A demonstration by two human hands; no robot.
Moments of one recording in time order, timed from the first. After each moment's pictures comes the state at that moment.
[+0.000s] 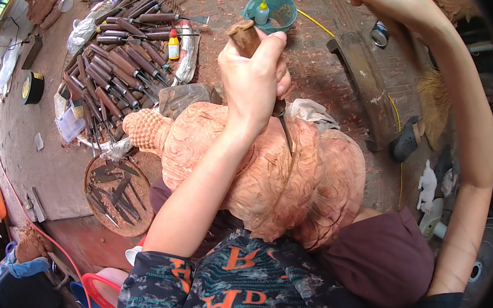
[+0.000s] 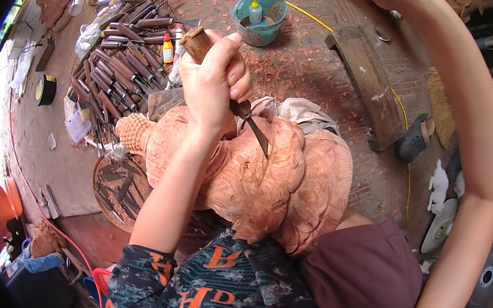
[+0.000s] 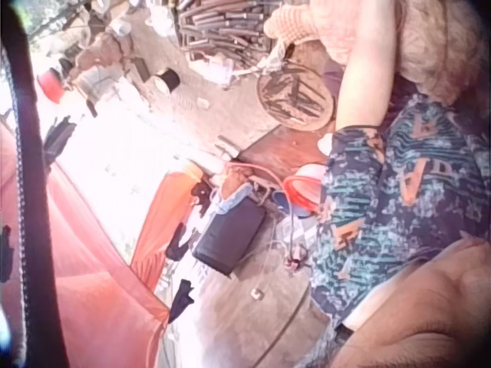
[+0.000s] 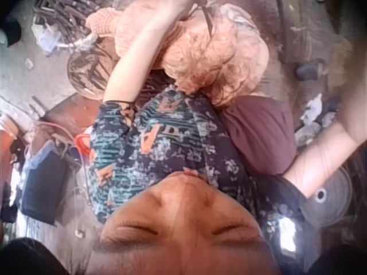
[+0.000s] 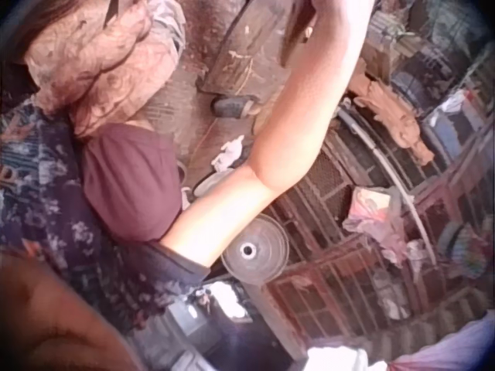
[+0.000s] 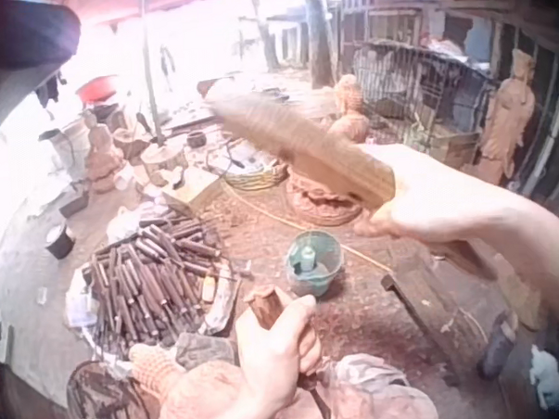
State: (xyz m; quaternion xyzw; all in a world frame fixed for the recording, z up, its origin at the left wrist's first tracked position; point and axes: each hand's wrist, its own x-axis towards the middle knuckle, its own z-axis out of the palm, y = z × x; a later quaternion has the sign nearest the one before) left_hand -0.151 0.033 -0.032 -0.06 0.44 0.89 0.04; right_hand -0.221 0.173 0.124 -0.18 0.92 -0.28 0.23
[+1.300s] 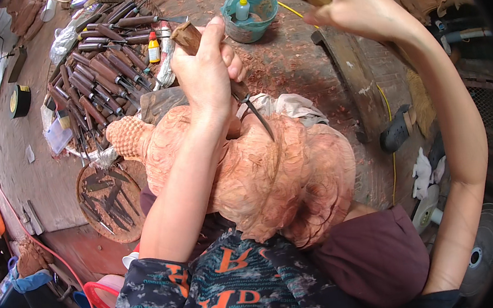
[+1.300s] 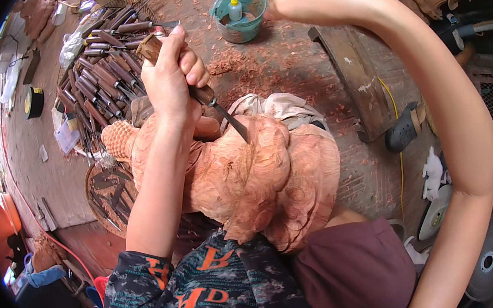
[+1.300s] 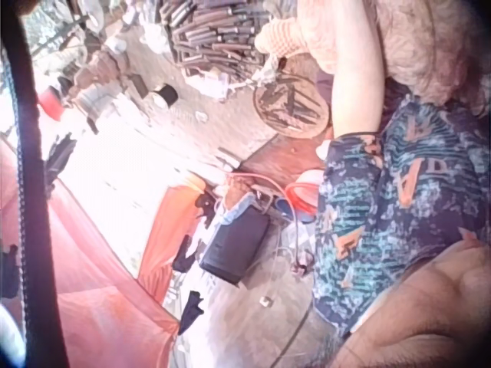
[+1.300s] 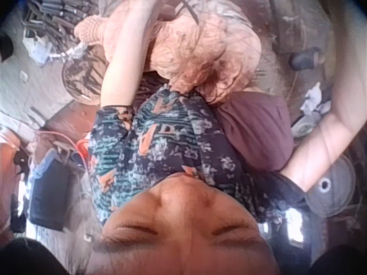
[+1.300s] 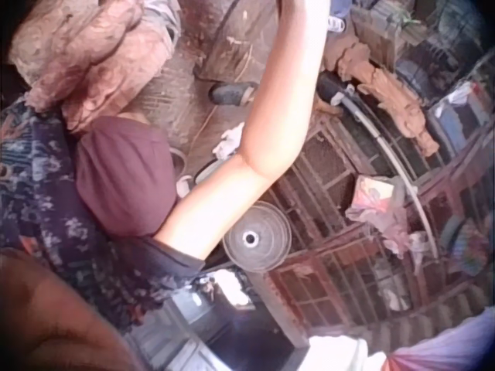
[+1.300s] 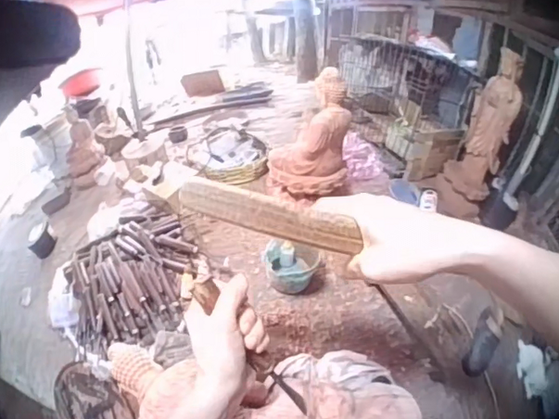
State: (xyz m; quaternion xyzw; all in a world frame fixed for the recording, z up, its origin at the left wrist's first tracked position) left_hand -0.162 0.018 -0.038 -0.17 0.45 0.88 -0.03; right_hand -0.229 0.193 0.063 -0.33 0.89 -0.27 0.16
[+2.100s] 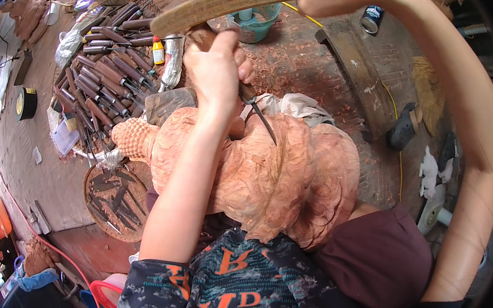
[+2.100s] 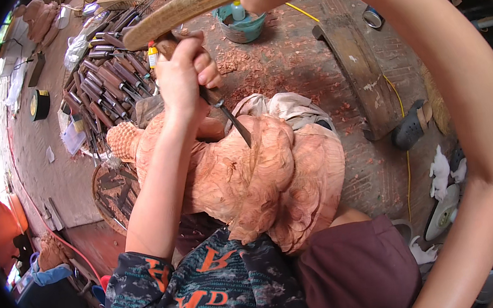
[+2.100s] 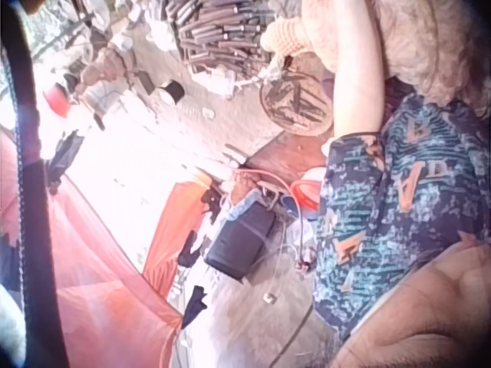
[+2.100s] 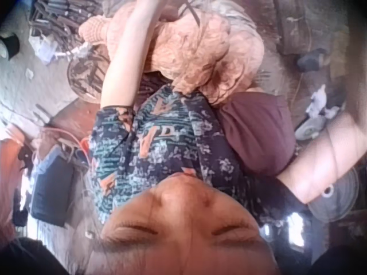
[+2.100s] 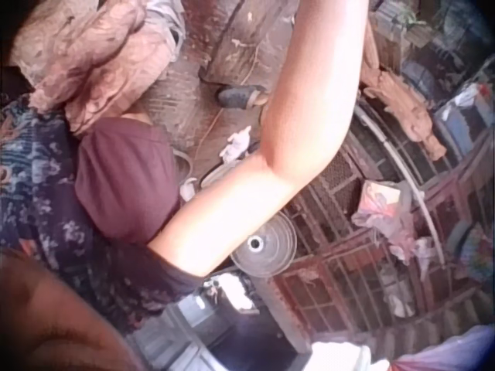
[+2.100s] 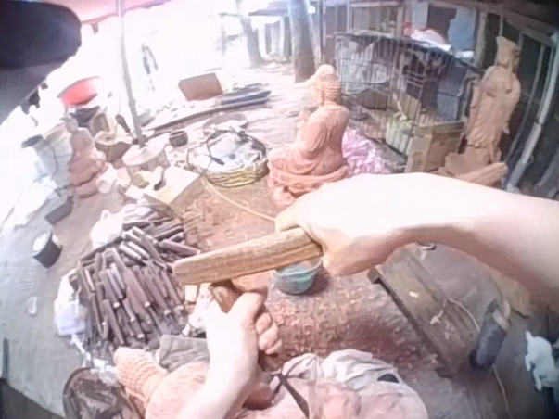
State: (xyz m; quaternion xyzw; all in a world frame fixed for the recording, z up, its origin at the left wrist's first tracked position) left_hand -0.166 0.019 -0.050 -0.18 0.47 0.86 0.05; right_hand -0.235 0.149 0.100 -0.31 0.92 -0.05 0.23
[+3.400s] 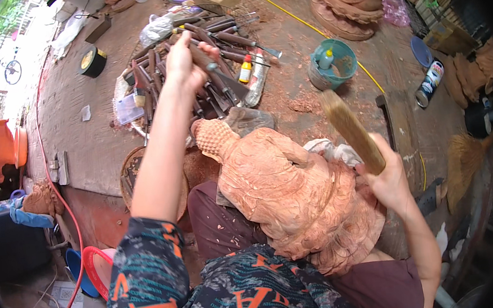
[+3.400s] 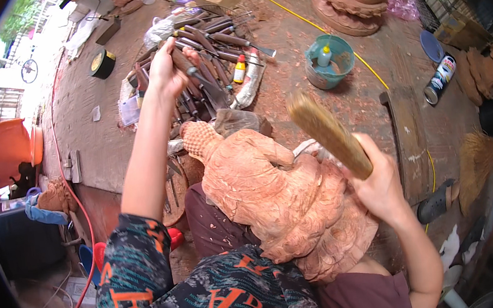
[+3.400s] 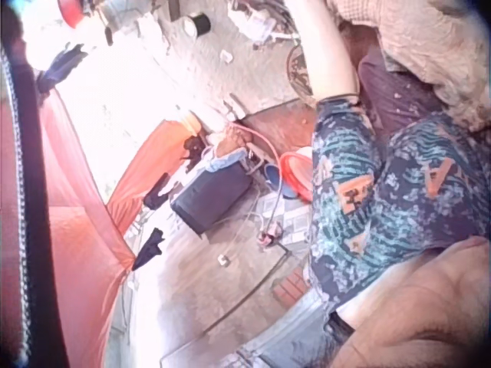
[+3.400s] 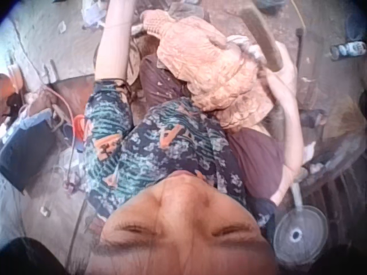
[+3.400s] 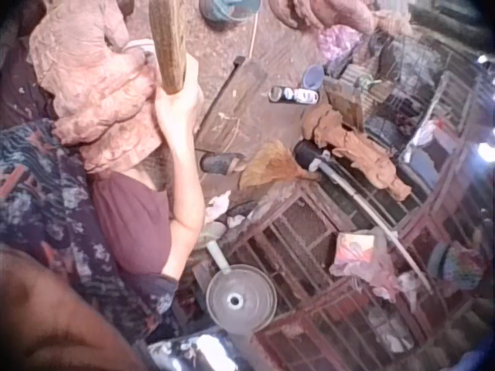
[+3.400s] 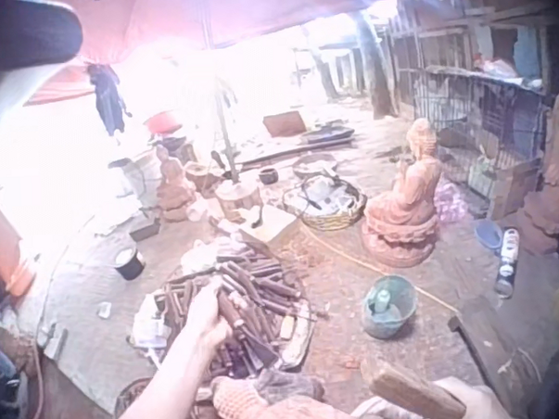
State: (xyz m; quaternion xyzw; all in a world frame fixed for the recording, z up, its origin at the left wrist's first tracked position) left_hand -0.232 -0.176 -0.050 -0.29 0.32 0.90 -0.02; right_hand -0.107 0.198 -0.015 -0.13 0.87 -0.45 0.14
